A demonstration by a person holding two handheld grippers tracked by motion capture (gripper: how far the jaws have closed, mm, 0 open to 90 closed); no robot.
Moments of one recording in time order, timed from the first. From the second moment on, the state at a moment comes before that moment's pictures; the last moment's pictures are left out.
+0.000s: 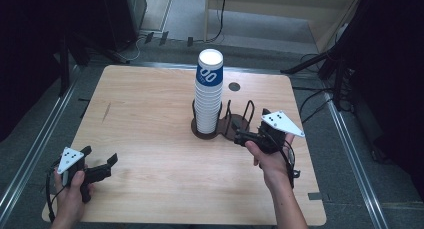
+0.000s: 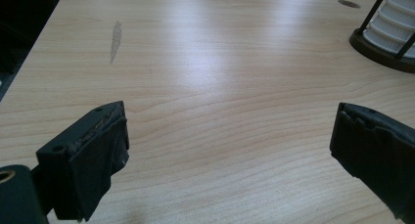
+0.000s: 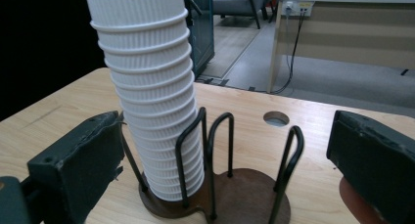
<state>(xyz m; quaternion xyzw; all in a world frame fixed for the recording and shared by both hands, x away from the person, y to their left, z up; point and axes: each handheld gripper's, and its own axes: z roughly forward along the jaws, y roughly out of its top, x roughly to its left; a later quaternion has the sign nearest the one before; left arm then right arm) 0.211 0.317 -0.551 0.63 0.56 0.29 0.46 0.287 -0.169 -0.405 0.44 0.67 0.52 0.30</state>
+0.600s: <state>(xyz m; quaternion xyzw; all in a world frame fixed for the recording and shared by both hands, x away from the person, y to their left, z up) 0.211 0.317 -0.551 0.63 0.55 0.29 0.46 0.301 -0.134 -0.391 0.42 0.67 0.54 0.28</state>
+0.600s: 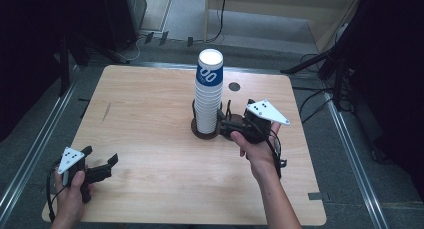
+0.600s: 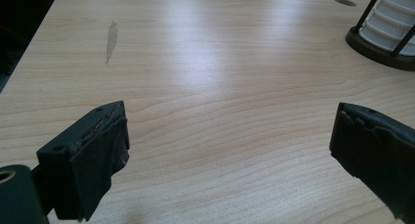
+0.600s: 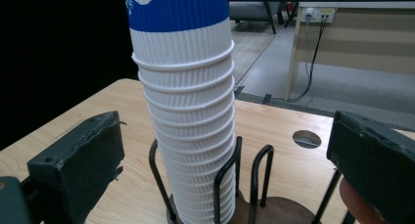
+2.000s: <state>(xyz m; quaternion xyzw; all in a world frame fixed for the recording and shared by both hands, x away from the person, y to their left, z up) 0.211 0.317 -0.551 0.63 0.55 0.29 0.46 0.334 -0.085 -0.374 0.42 0.66 0.55 0.29</state>
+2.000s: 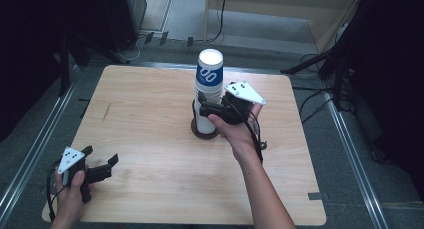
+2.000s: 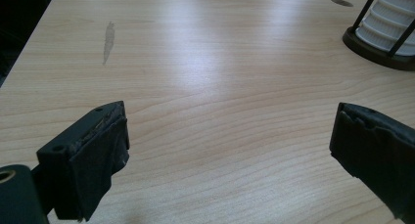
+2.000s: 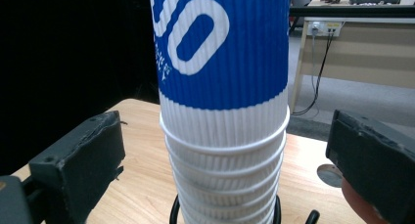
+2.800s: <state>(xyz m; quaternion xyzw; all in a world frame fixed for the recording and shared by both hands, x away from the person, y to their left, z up) 0.212 0.317 -0.551 0.63 0.55 0.28 0.46 0.363 -0.062 -0.368 0.44 0.65 0.54 0.31</state>
